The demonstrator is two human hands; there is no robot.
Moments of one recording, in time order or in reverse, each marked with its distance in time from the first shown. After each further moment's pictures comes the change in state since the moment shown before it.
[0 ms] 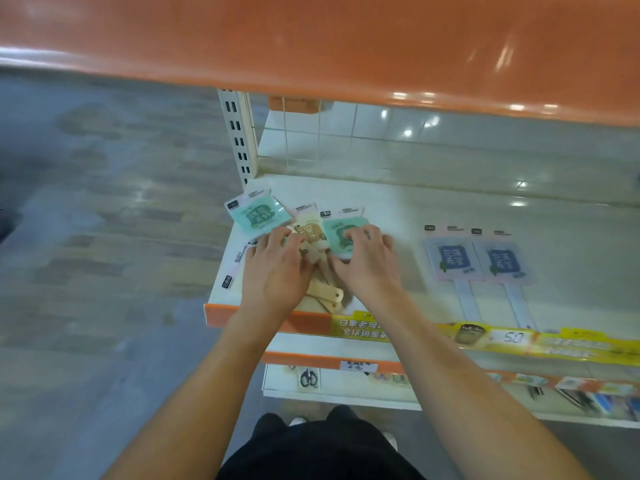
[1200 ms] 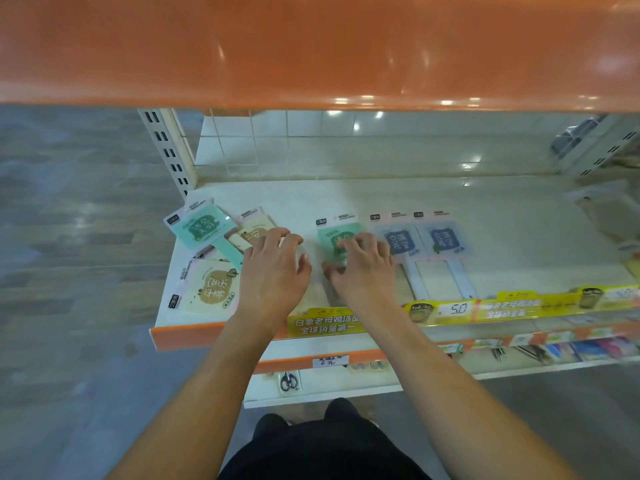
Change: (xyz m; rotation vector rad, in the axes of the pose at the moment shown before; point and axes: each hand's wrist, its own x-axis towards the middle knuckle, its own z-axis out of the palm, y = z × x) left_hand 0.009 0.054 0.021 -0.074 -0.054 0.139; right_hand -0.029 0.054 -0.014 -0.040 0.103 0.158
